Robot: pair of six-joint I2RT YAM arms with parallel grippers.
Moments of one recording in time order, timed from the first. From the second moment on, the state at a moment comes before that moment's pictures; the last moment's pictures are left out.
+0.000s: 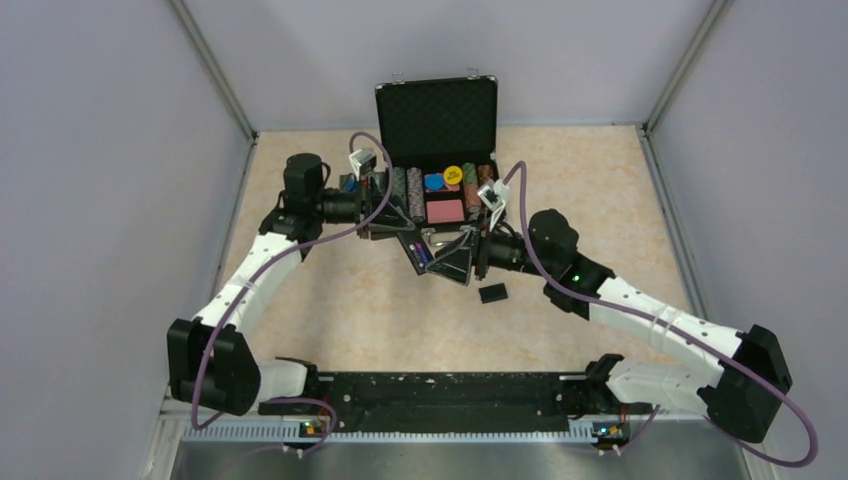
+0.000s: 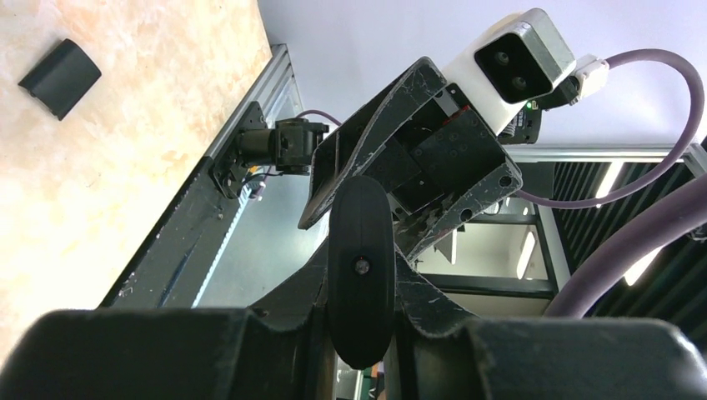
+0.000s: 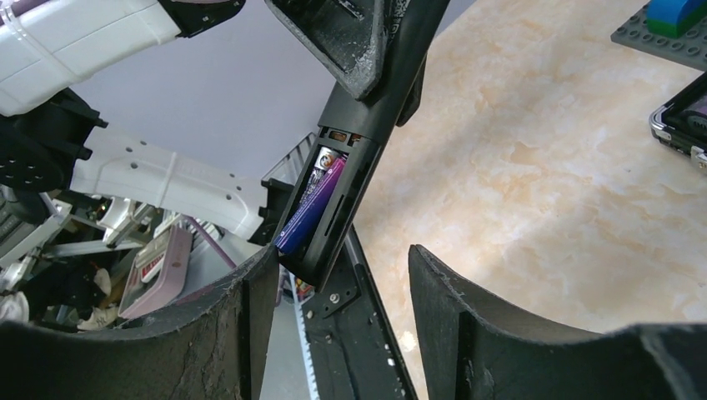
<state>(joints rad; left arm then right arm) -0.22 1.29 1.02 -0.08 1.27 -1.09 0.81 1.08 0.78 0.25 -0.47 0.61</state>
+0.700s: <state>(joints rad) -0.21 1.25 1.02 -0.08 1.24 -1.01 0.81 1.14 0.78 0.31 -0.54 0.75</state>
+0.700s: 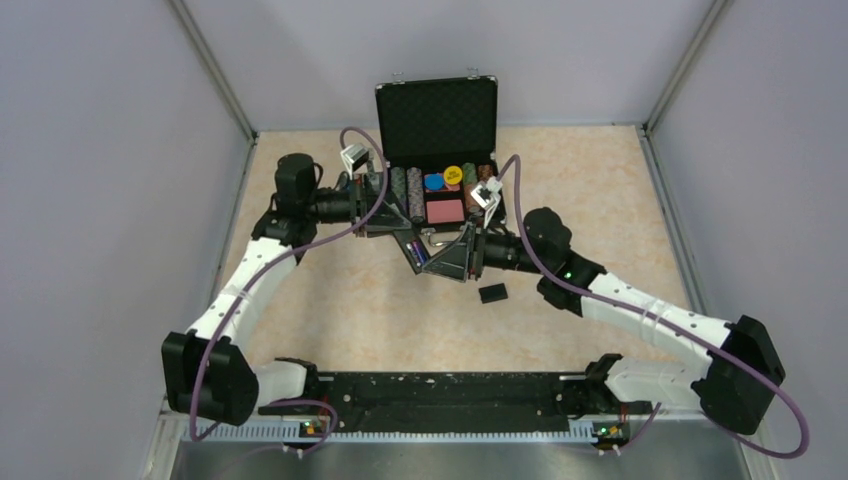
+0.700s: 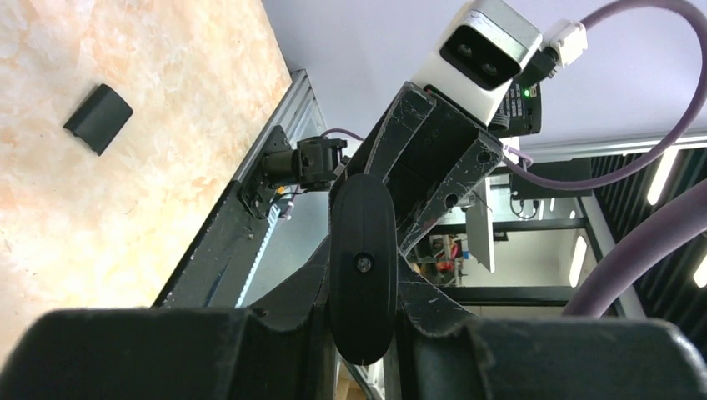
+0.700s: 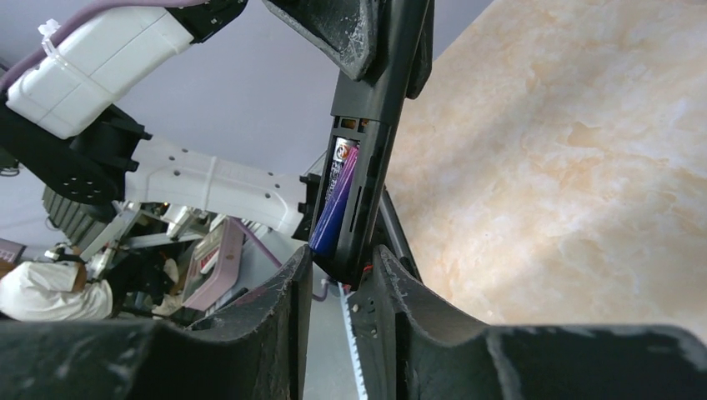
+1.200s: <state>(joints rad) -0.20 1.20 1.00 -0.07 1.23 -0.94 0.79 1.18 0.78 0.34 -0.62 0.87</state>
